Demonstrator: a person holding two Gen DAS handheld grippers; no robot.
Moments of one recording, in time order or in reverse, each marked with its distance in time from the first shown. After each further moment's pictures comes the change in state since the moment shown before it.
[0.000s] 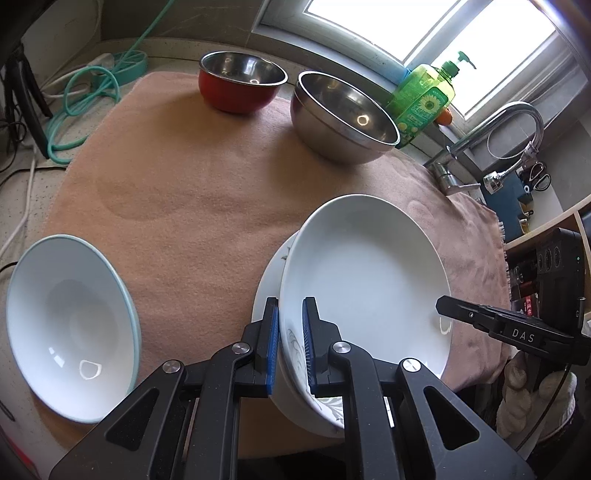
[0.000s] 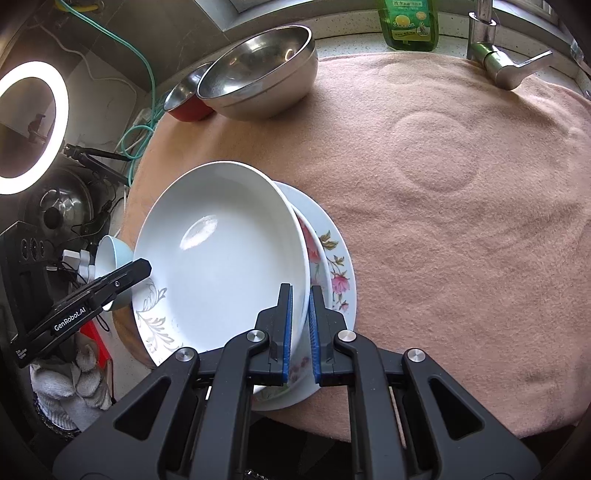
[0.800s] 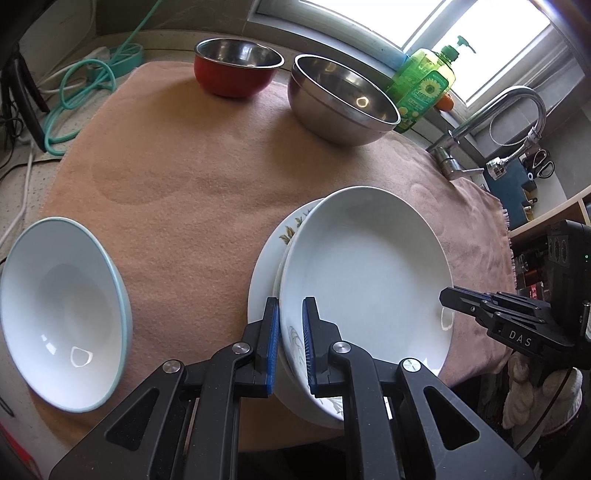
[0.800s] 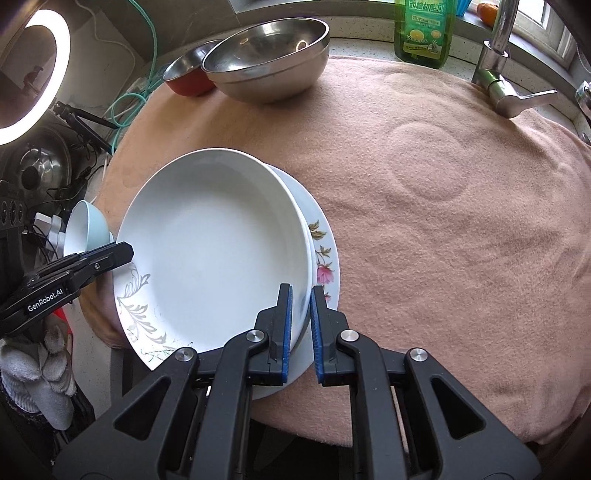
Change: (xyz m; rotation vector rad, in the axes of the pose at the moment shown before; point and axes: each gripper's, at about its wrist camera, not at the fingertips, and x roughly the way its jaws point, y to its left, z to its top) left arm 0.007 -0.004 -0.007 0.024 0.034 0.017; right arm 0.006 0.014 -0.007 -0.122 0.014 -0.134
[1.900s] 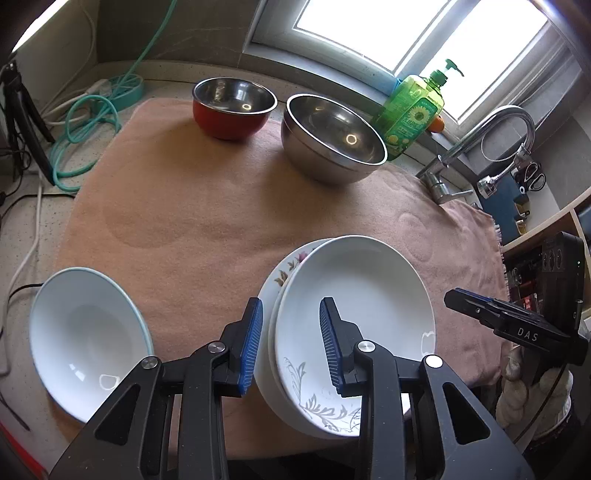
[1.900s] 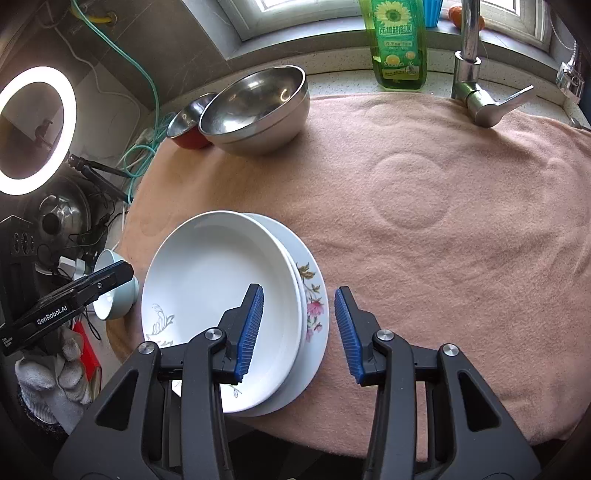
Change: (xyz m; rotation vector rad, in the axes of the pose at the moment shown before) left arm -0.026 -0.004 0.022 0.008 -0.079 -0.008; right arm -0.031 -0.027 0.012 0.097 -0.137 0.083
